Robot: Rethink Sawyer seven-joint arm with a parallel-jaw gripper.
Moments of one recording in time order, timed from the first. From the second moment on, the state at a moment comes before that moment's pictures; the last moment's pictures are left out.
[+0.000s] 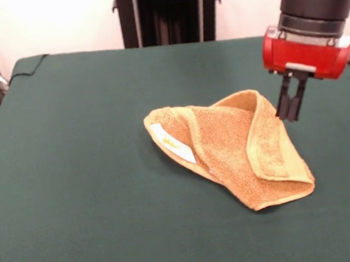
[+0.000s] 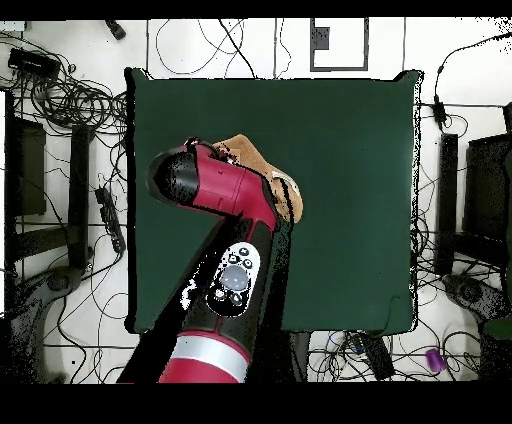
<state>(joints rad) 0.26 -0.39 -0.38 1.37 0.45 0.42 1.96</state>
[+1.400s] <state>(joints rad) 0.12 -0.15 -0.38 1.31 0.44 0.23 1.96</state>
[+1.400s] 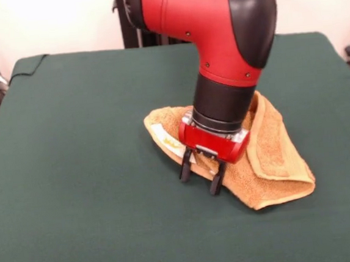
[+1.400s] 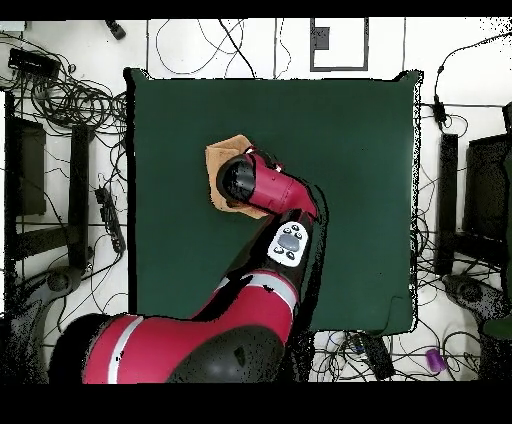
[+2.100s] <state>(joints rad) 0.18 -0.19 -0.38 1.31 0.44 0.23 1.96</state>
